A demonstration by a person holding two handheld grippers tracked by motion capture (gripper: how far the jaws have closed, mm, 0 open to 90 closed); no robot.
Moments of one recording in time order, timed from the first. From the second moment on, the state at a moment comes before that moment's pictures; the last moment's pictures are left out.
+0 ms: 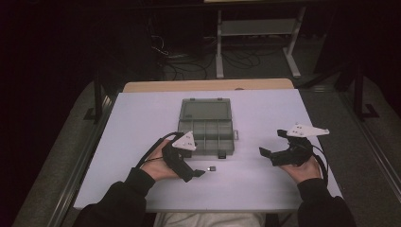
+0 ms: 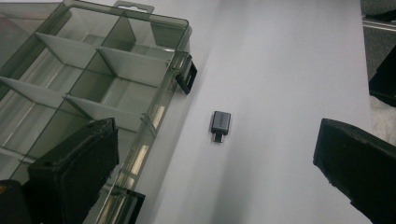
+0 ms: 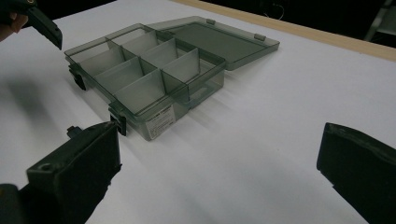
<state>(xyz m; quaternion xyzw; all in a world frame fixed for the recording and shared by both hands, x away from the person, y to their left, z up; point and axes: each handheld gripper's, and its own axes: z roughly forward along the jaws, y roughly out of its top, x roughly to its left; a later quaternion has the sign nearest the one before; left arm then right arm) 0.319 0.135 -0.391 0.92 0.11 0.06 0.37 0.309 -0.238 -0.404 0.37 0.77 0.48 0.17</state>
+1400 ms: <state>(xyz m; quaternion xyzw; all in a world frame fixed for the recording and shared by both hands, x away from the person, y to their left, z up) 0.325 0.096 -0.419 0.94 0.06 0.00 0.32 0.311 -0.235 -0.407 0.37 0.78 0.48 0.15</state>
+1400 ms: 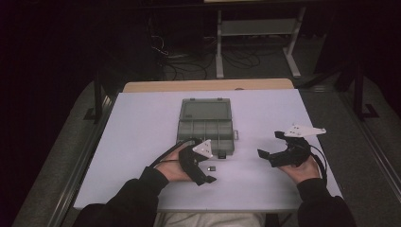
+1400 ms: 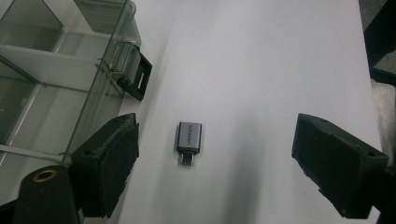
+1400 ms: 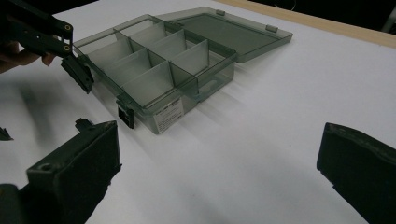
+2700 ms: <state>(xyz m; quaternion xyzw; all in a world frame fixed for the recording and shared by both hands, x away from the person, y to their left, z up) 0.337 0.088 -0.436 0.95 0.04 0.00 0.31 0.312 -0.233 -0.408 0.36 0.79 0.47 0.15</state>
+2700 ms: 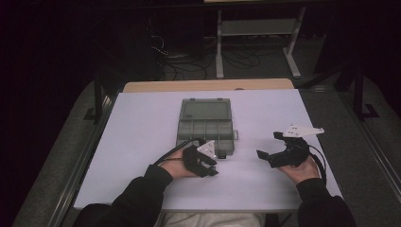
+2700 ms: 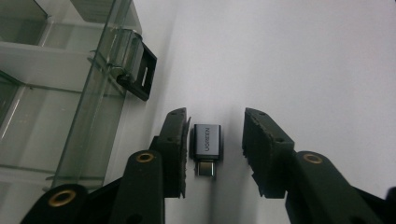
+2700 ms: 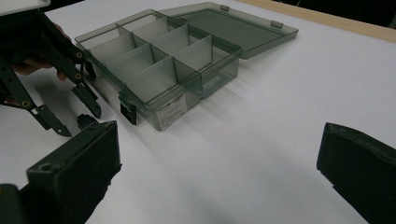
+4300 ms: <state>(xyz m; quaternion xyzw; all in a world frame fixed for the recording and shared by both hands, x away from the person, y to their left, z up) 0.351 0.100 -0.401 0.94 0.03 0.02 0.33 0.311 -0.233 -0.408 0.36 0.79 0.47 0.15</state>
